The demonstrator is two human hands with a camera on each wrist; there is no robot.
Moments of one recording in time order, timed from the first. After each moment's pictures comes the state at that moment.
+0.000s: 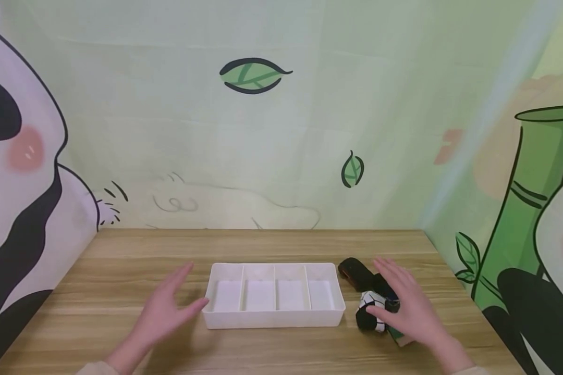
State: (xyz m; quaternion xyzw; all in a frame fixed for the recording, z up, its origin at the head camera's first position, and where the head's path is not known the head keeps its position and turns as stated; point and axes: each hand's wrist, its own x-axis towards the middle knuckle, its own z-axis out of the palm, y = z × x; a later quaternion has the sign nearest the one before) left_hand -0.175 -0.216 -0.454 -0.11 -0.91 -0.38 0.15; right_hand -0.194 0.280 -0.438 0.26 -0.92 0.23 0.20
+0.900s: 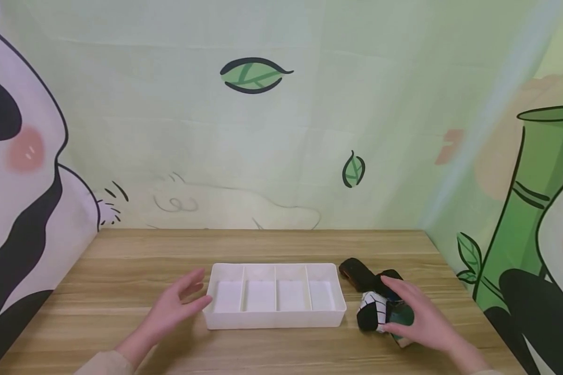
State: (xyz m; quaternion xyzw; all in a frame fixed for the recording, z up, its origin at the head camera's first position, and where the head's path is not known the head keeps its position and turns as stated) left_hand -0.188 -0.215 -0.466 -0.09 -0.83 -0.55 0.01; right_hand -0.192 0.316 -0.461 0.29 -0.91 0.24 0.16
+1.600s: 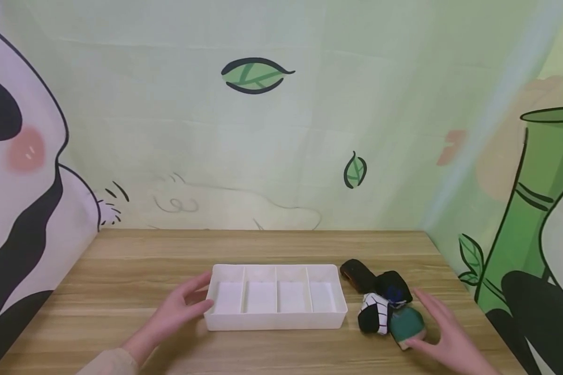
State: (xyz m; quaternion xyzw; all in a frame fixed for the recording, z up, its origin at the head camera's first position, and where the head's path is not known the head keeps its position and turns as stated) left_hand -0.195 -0.215 -0.479 -0.14 -0.79 -0.60 -0.03; right_hand -0.160 0.346 -0.469 0.18 -0.93 0.29 0.10
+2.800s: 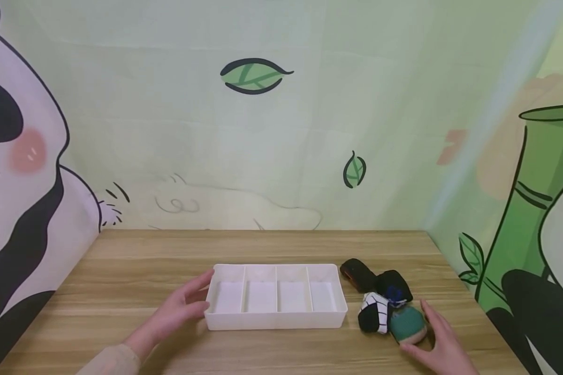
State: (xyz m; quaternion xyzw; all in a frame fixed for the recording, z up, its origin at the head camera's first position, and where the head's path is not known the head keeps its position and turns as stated) left_hand -0.202 -0.222 -0.485 -0.17 -0.76 -0.62 -0.09; right_hand -0.156 0.341 -0.494 0.01 -0.95 0.31 -0.03
